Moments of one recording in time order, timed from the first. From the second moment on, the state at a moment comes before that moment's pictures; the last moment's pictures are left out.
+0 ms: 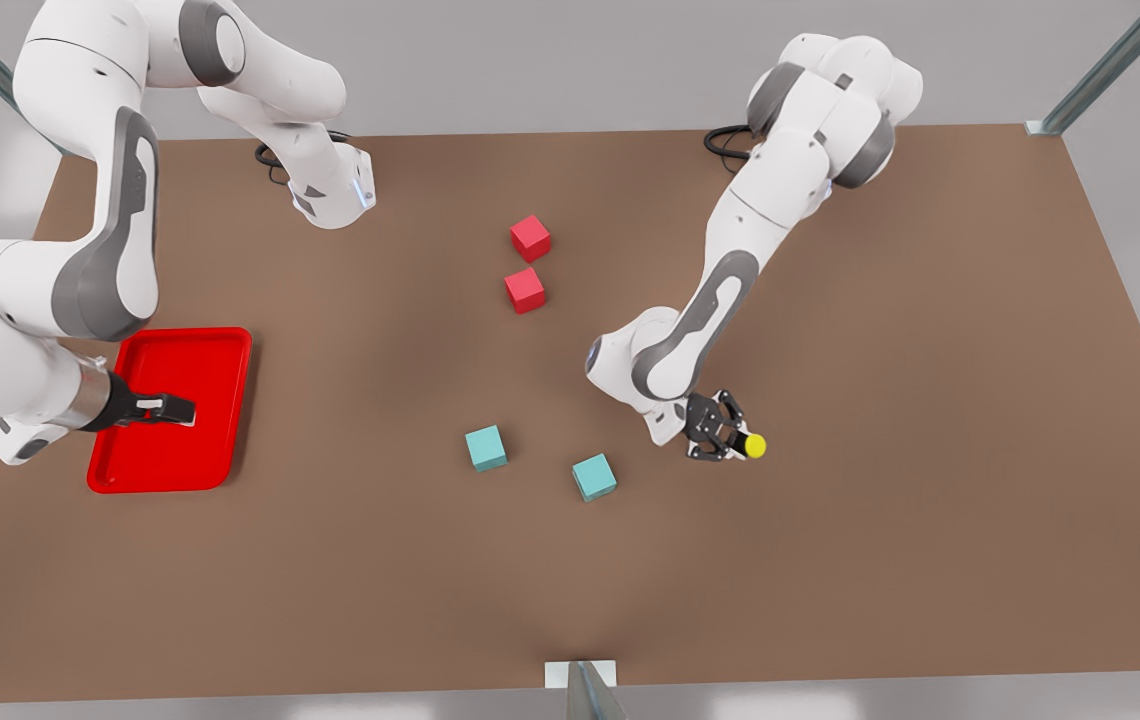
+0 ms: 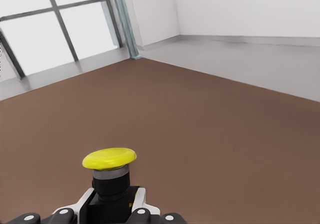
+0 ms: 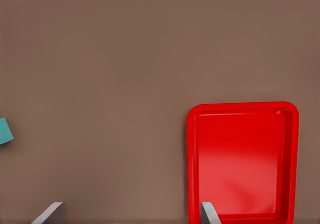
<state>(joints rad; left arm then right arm) -0.49 0.86 -0.22 -1.57 1.24 1.64 -2.25 -0.06 0.37 0.00 -1.31 0.01 1.56 -0.03</state>
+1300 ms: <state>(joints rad) -0.57 0.98 -0.19 -1.54 1.29 1.57 -2.74 -0.05 0.38 0.00 -1.30 0.01 1.56 -0.03</state>
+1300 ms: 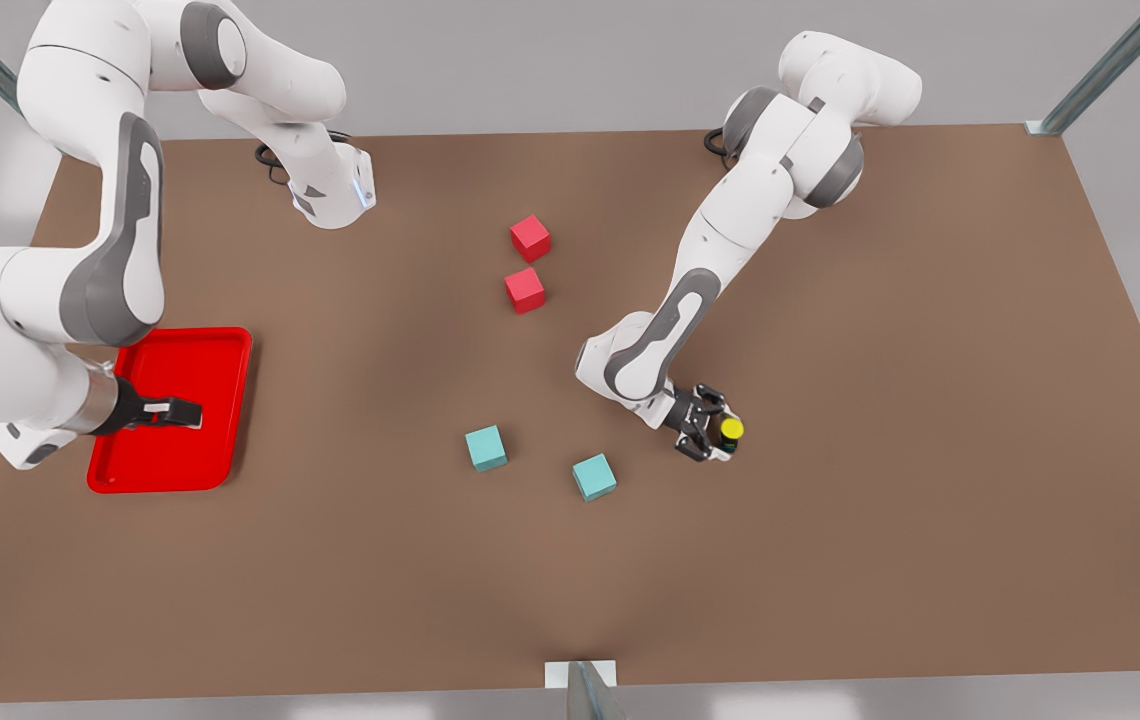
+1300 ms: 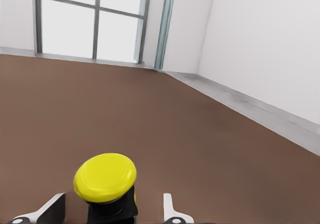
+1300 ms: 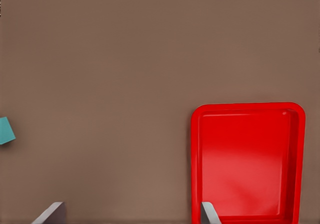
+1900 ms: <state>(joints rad) -0.71 0.76 -0.29 -1.50 1.08 1.47 -2.73 -0.05 0.39 0.00 -1.31 0.01 1.56 -0.03</state>
